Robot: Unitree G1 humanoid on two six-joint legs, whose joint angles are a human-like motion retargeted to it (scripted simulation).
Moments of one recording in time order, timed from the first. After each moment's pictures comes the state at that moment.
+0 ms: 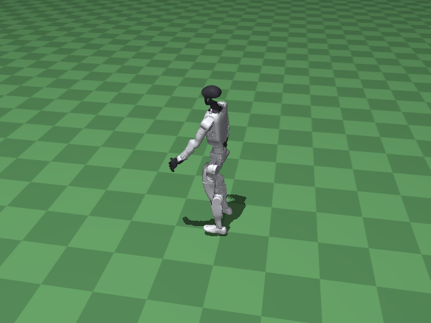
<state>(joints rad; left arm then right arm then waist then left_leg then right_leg) -0.48 0.32 -0.27 1.37 0.16 -0.24 -0.06 -0.01 -0.22 0.03 1.45 0.10 -0.22 0.01 0.04 -0.06 0.02 0.08 0.06 0.32 -0.03 -0.25 -0.11 -0.23 -0.09 -0.15 0.43 -0.20 0.08</state>
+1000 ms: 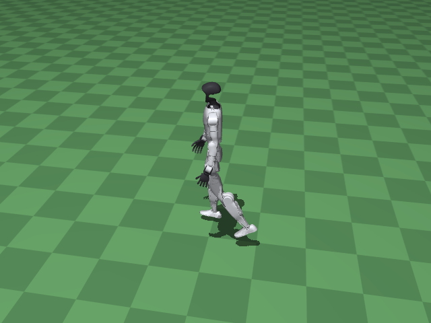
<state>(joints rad) 0.01 0.27 0.01 1.39 0.13 -0.27 -0.07 -0.13 -0.24 0.04 1.46 0.11 -0.26 -0.02 0.14 -0.13 0.00 0.34 -0.01 0.00 0.20 -0.12 -0.04 -0.10 -0.16 -0.14 0.05 -0.03 0.26</state>
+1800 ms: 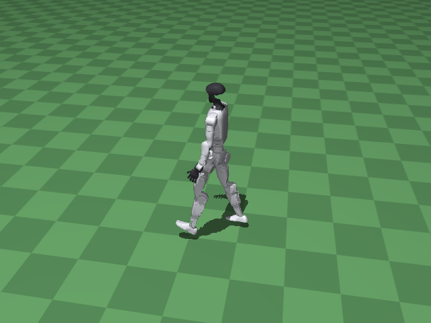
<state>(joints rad) -0.08 0.27 -0.09 1.40 -0.03 -0.31 -0.11 -0.25 -0.21 0.02 1.58 -0.01 -0.21 -0.08 0.24 -0.11 0.08 -0.11 0.11 0.48 -0.09 -0.33 -0.04 0.21 -0.13 0.19 0.12 -0.26 0.26</state>
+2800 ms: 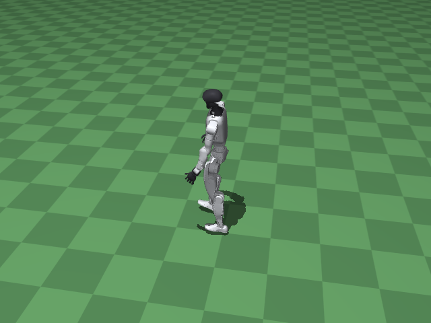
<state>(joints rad) -0.26 0.34 -0.20 1.46 0.03 -0.29 -0.09 -0.15 -0.22 0.04 1.42 0.05 -0.25 -0.03 0.15 -0.24 0.09 0.12 0.00 0.23 -0.01 -0.26 -0.08 -0.20 -0.11 -0.11 0.09 -0.05 0.23</state>
